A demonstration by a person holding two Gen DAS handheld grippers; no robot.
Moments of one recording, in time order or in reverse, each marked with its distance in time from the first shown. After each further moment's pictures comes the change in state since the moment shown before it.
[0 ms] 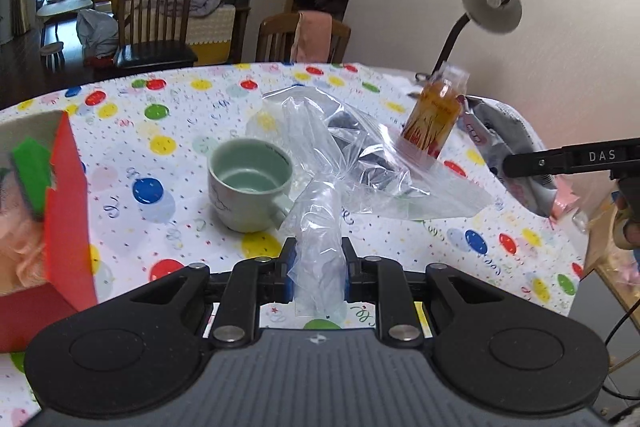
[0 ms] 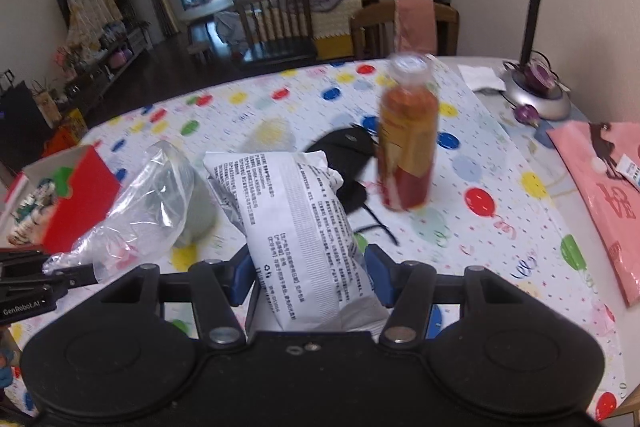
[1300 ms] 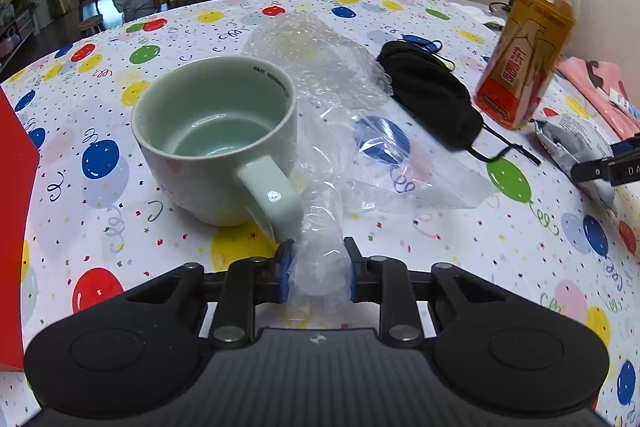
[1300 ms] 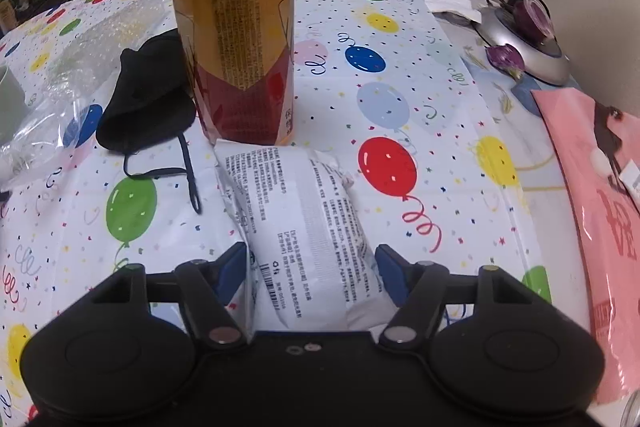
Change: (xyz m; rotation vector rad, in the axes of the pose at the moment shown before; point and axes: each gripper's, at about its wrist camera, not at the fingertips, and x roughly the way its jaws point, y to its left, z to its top) left arm 0.159 -0.018 -0.003 0.003 0.146 0.222; right arm 0.145 -0.145 -0.011 -0.151 0.216 -0.152
